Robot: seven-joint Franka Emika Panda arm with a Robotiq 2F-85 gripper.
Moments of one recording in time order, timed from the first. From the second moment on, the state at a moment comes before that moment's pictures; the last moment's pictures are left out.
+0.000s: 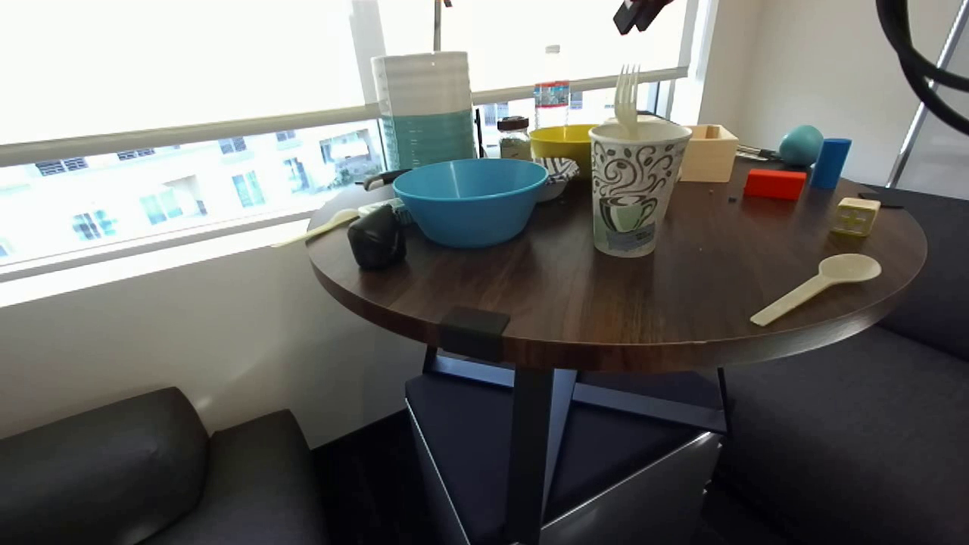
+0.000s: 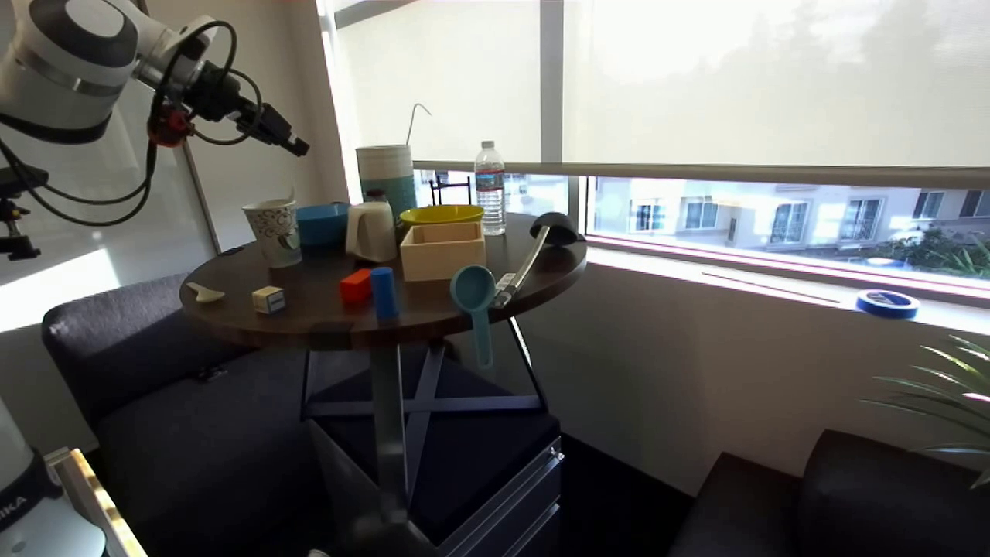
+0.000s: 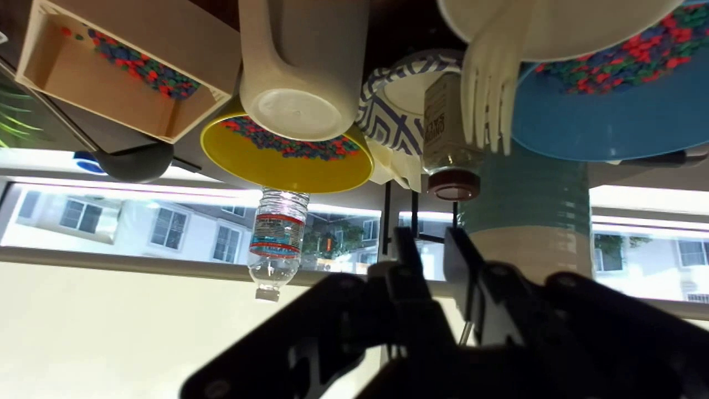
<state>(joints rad) -0.15 -0.73 0.44 -2.66 -0.40 2.76 0.72</state>
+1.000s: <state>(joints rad) -0.17 -0.85 0.25 -2.59 -0.14 2.30 0.71</state>
